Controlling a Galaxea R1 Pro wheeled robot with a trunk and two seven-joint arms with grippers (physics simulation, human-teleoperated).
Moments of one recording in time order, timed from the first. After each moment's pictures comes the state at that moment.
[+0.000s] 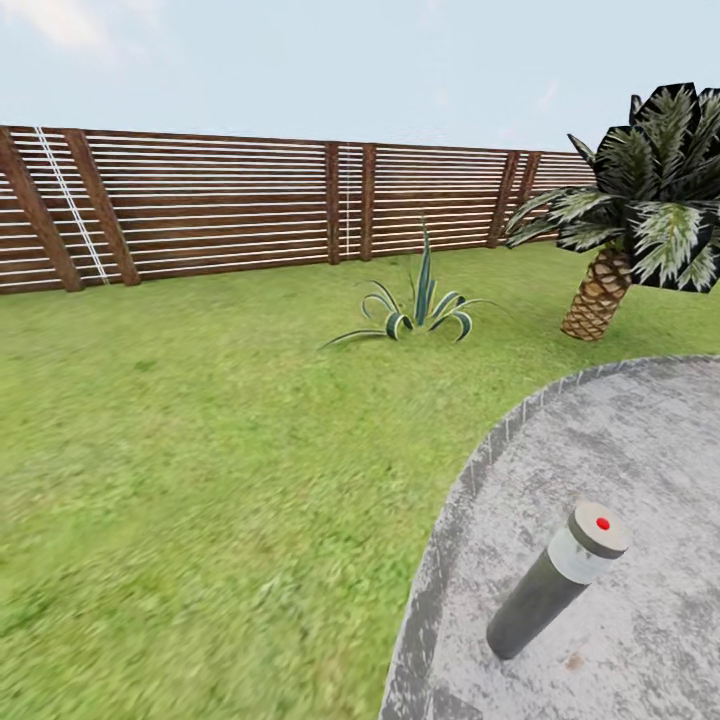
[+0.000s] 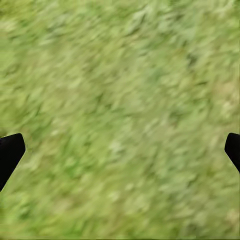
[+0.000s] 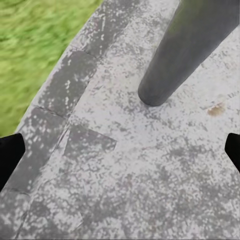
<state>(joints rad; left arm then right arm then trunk) -0.20 0.07 0.08 -0.31 0.00 -0.32 0.01 -0.07 -0.09 -0.02 -0.58 0.00 -0.30 0.00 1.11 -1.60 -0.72</state>
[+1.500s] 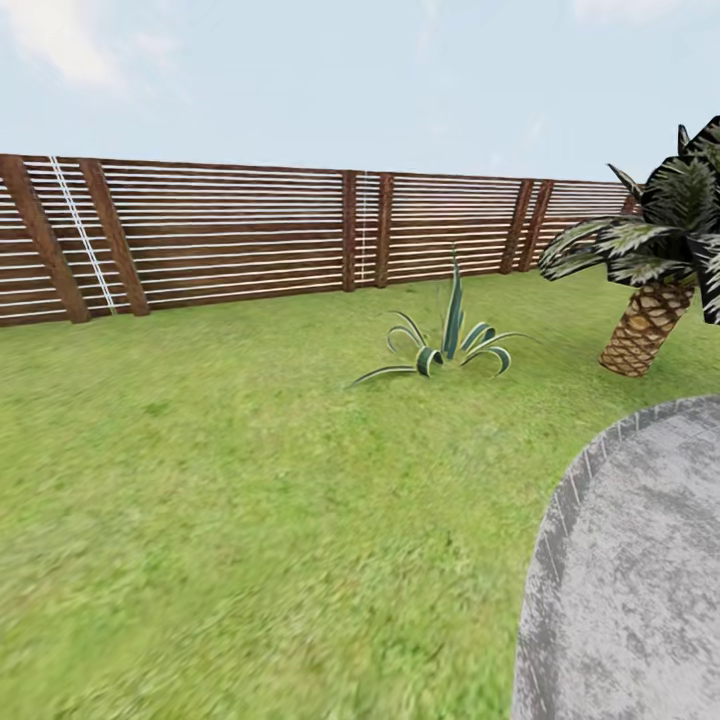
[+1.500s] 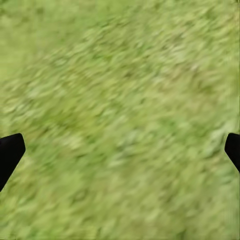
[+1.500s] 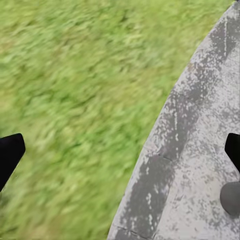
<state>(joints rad) -0.20 0.08 0.08 -0.31 0.00 -0.31 0.01 -0.07 -0.09 -0.02 -0.58 0.00 -0.30 0.00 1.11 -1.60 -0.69</state>
